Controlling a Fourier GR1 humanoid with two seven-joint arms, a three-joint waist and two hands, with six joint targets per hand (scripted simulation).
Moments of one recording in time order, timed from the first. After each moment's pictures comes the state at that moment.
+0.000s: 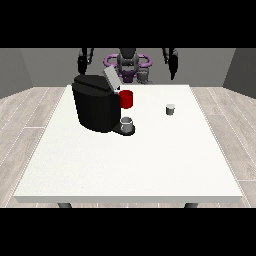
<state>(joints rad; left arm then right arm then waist) 0.00 0.09 0.00 -1.58 0.03 -0.02 0.00 -0.02 -0.09 0.02 -1.56 -0.01 0.00 0.02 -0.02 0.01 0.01</state>
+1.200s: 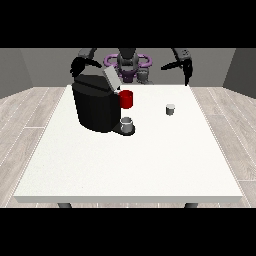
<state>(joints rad) -0.17 0.32 0.16 -1.37 0.00 -0.18 -0.12 -0.04 -0.03 -0.04 -1.57 -0.03 -0.11 -0.10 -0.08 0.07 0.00</state>
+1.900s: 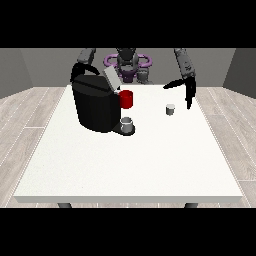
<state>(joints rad) -0.41 0.42 0.21 -0.99 -0.09 -0.19 -0.15 -0.15 -0.02 -0.01 -1.55 -0.01 -0.12 -0.06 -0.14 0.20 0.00</state>
